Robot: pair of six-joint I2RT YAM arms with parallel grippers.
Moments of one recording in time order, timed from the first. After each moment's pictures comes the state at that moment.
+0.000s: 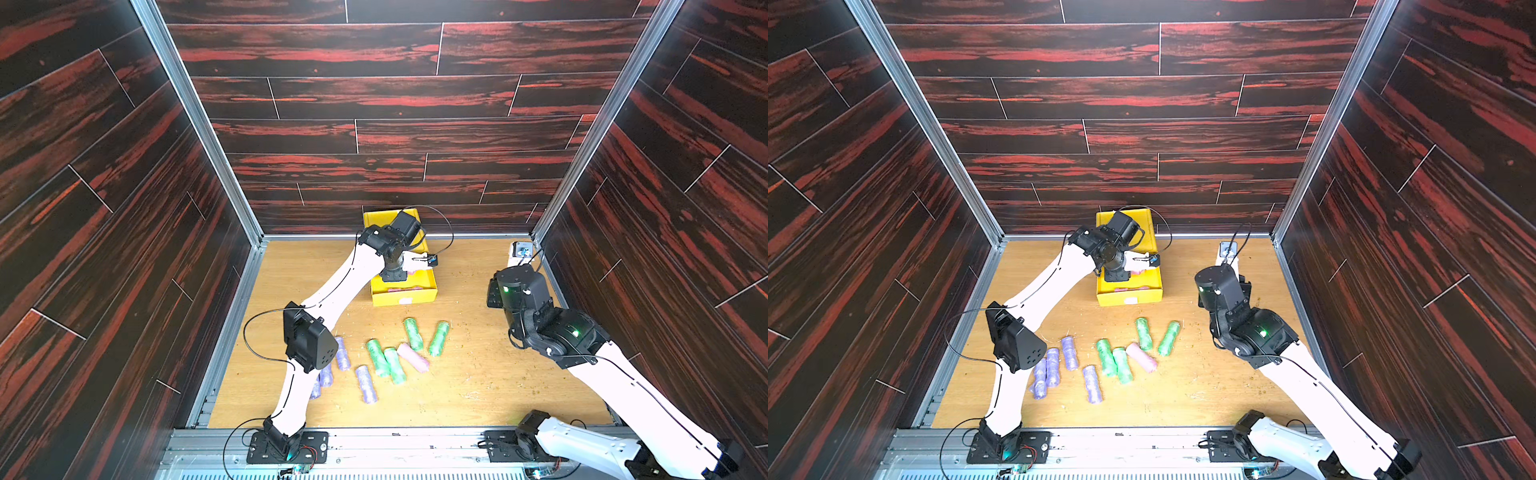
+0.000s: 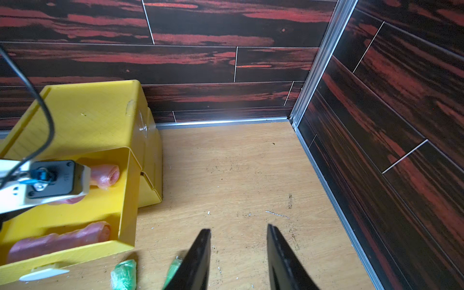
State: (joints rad) left arm -0.63 2.16 2.32 -1.24 -0.13 0.96; right arm 0.73 1.04 1.27 -0.79 0.79 0.34
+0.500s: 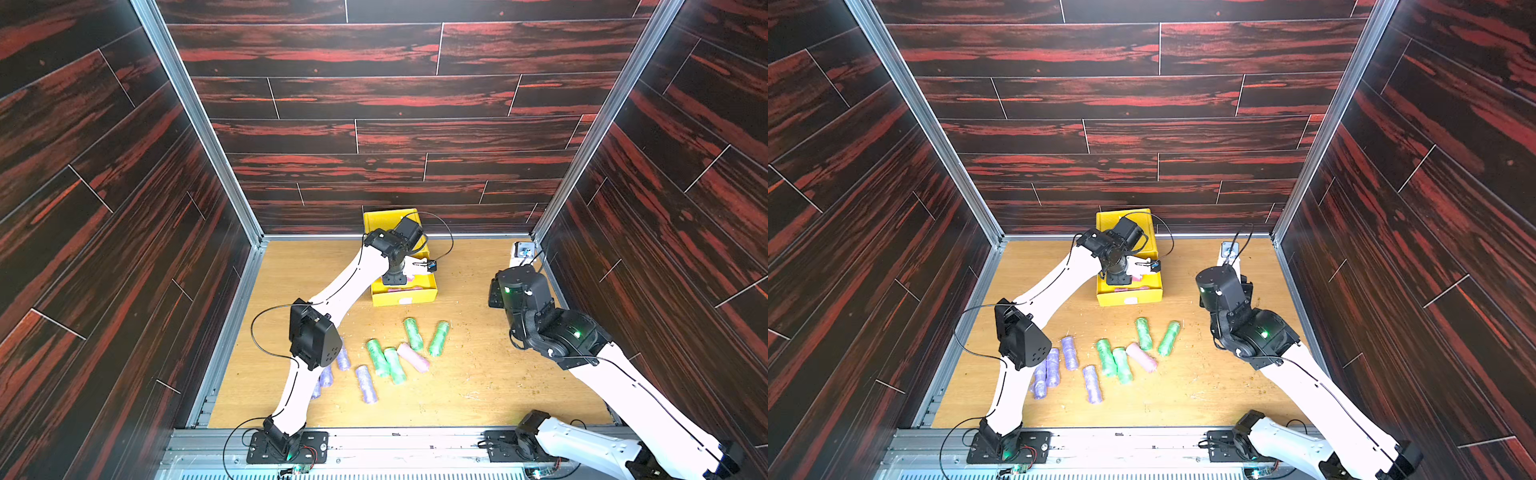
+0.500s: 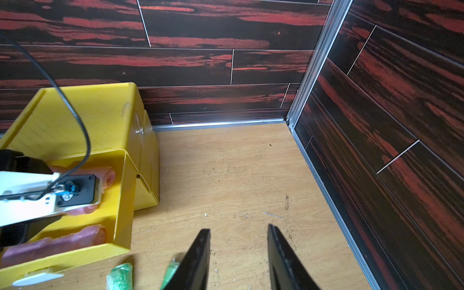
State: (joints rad) left arm -0.63 2.20 2.30 -1.23 -0.17 0.98; right arm 0.73 1.03 1.27 -0.79 0.80 0.34
